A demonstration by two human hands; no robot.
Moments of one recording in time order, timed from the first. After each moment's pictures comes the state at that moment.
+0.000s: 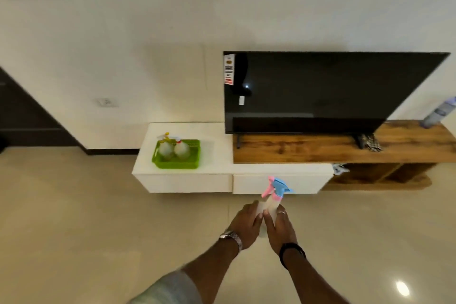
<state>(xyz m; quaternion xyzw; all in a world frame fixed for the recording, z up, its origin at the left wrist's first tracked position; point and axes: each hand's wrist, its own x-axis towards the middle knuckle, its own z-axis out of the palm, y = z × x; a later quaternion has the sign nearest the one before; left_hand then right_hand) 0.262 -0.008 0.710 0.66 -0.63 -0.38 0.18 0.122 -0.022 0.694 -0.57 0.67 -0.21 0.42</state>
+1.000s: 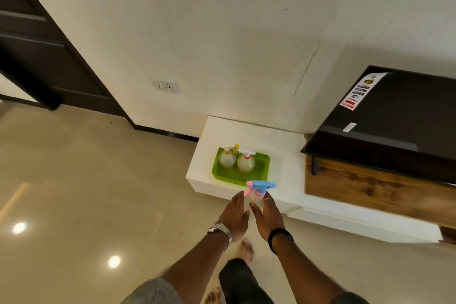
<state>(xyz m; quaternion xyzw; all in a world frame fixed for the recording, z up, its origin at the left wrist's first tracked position) 0.627 -0.128 0.648 0.75 -0.51 -0.38 0.17 0.502 -0.188 0.639 -0.68 0.56 -0.10 0.45</state>
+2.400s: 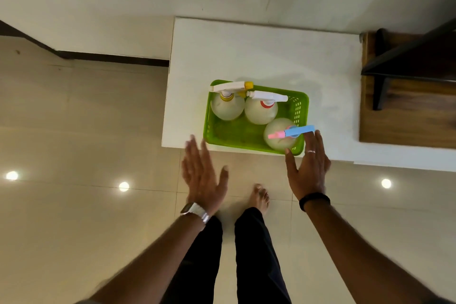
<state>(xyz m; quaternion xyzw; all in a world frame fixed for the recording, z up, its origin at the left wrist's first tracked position) 0.763 -0.186 0.392 0.83 -0.45 -0.29 0.15 0.542 -0.294 0.395 -0.68 0.68 -0.12 0.26</state>
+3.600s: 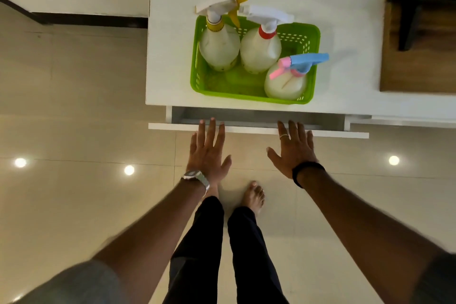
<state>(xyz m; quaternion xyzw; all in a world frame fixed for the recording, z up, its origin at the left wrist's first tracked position) 0.744 -0.141 0.307 0.72 -0.60 -0.33 -0.10 0.520 -0.235 0.312 -0.74 0.56 0.25 0.26</state>
